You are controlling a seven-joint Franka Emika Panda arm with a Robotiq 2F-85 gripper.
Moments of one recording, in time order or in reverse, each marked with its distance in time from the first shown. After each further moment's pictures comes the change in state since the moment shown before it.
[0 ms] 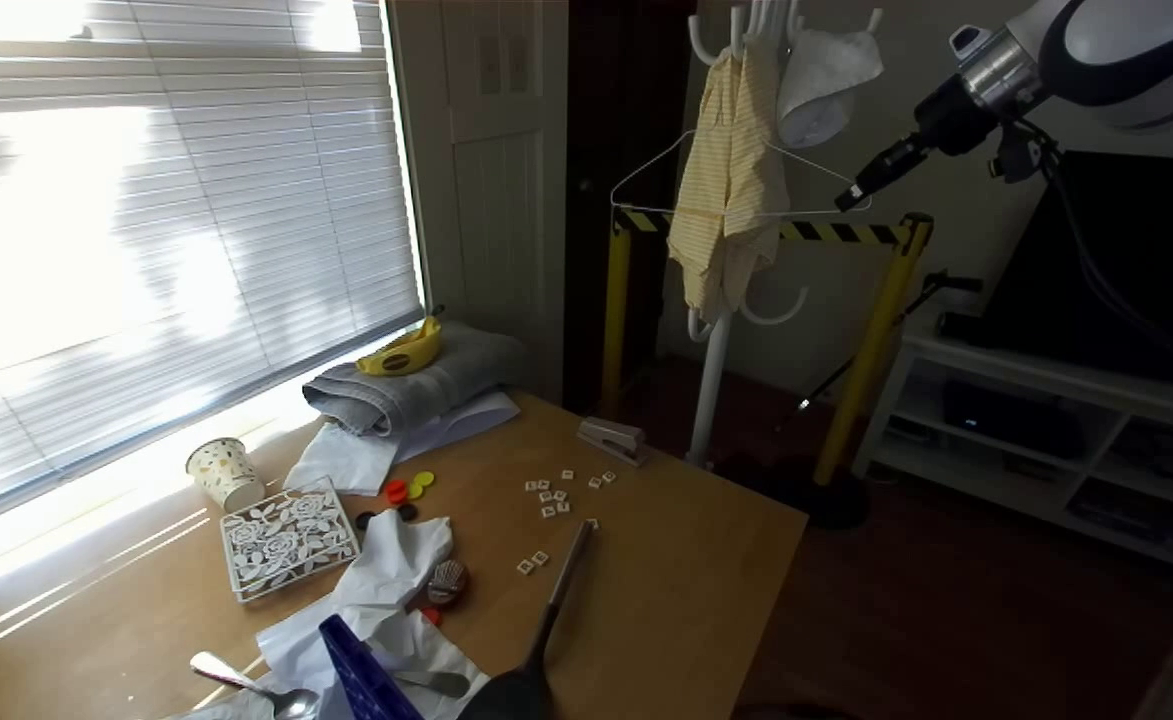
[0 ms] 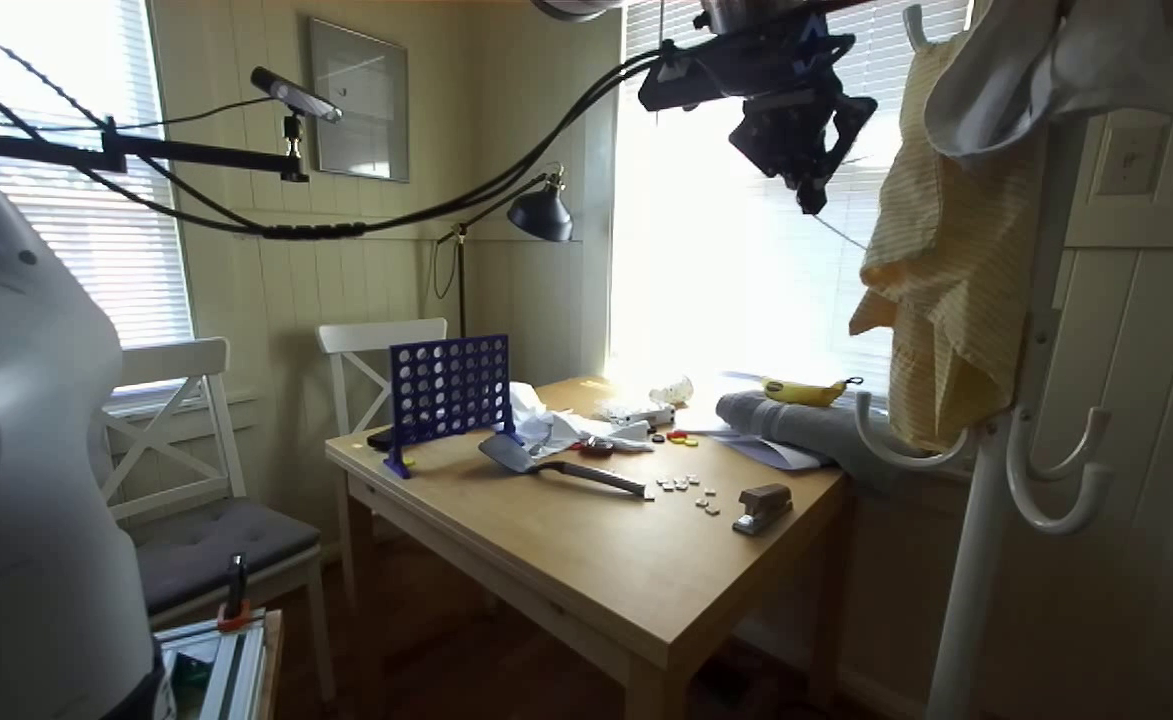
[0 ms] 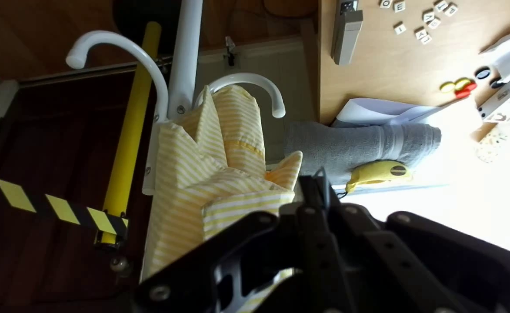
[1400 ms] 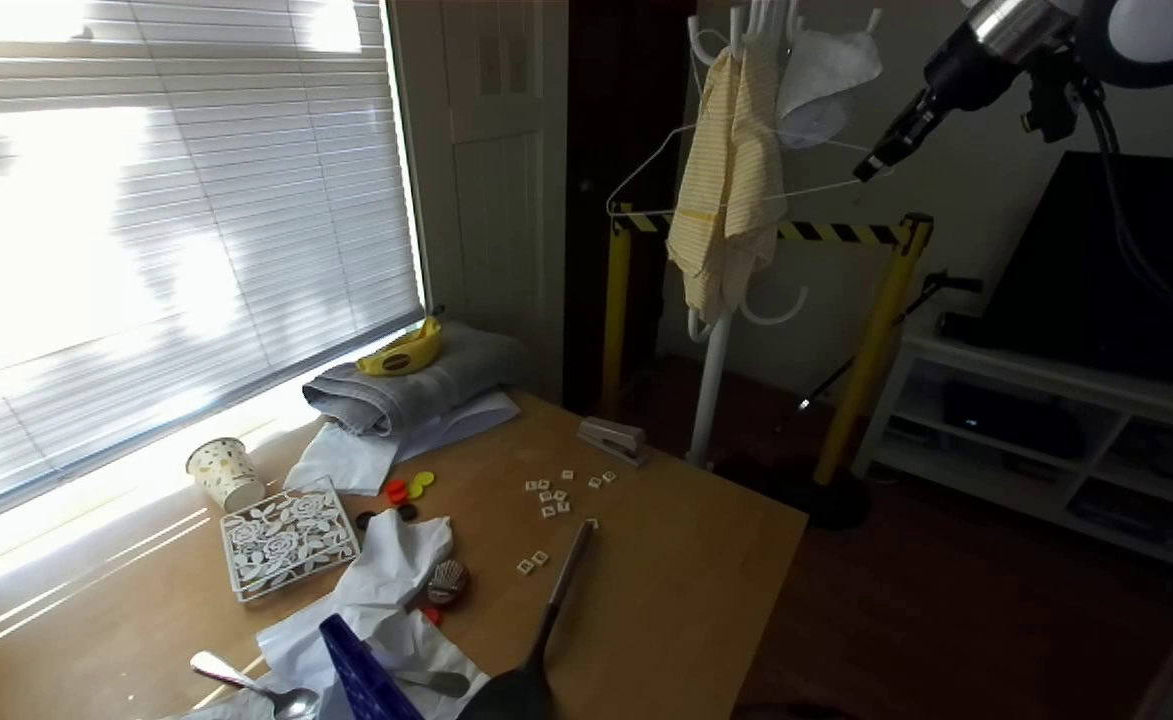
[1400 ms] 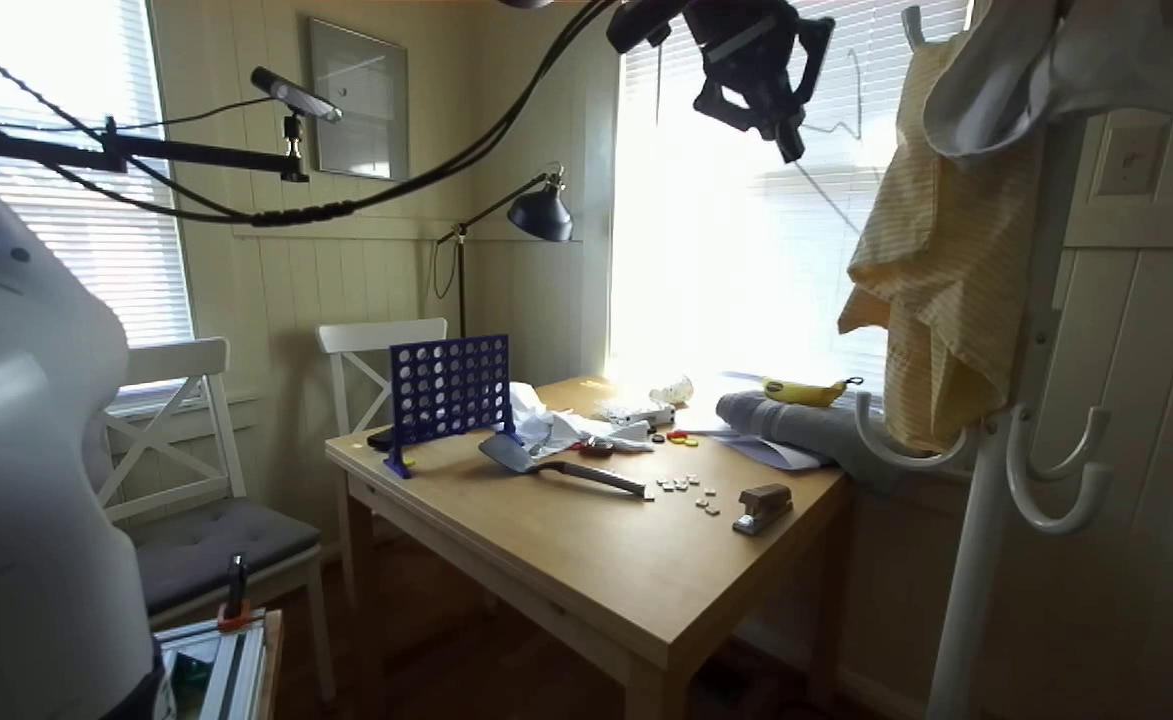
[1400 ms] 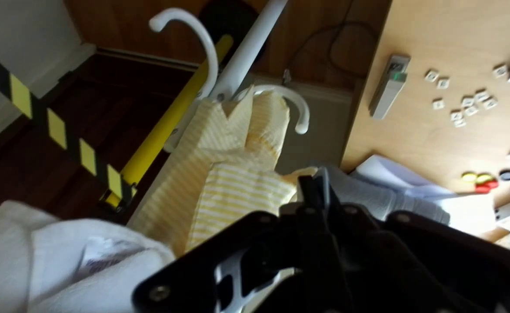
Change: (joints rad) arm -0.044 -0.052 0.130 0.082 -0.364 -0.174 0.059
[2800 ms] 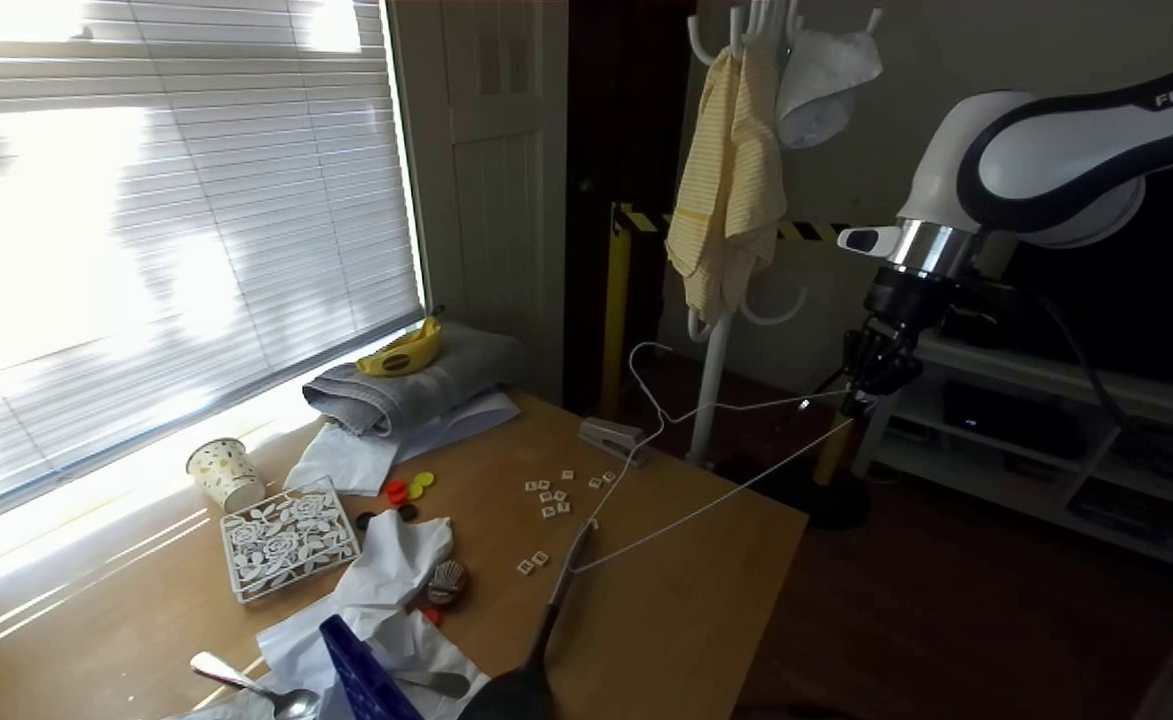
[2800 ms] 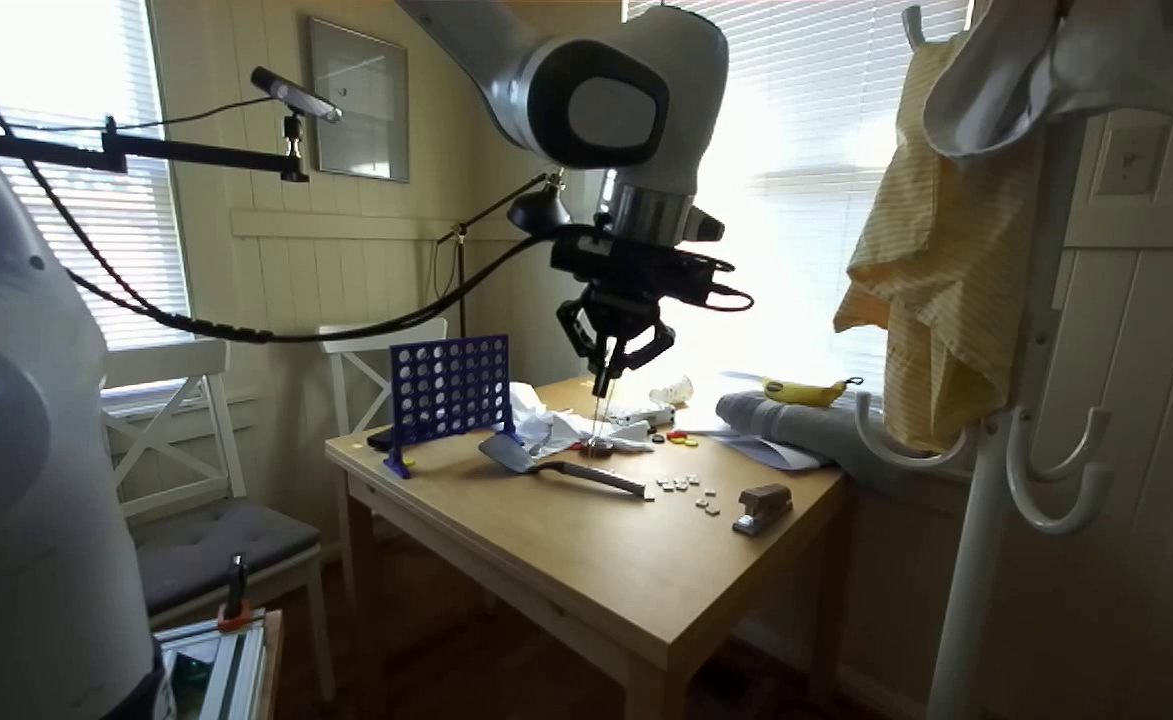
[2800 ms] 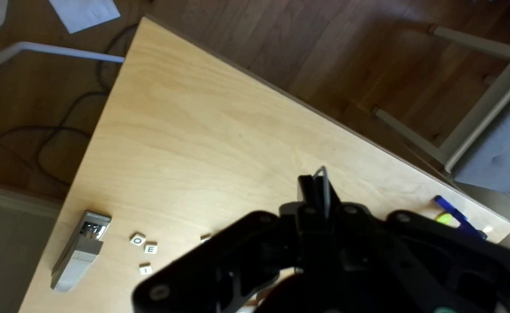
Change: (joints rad) arm 0.166 0.144 -0.084 -0.253 0.466 -0.226 -0.622
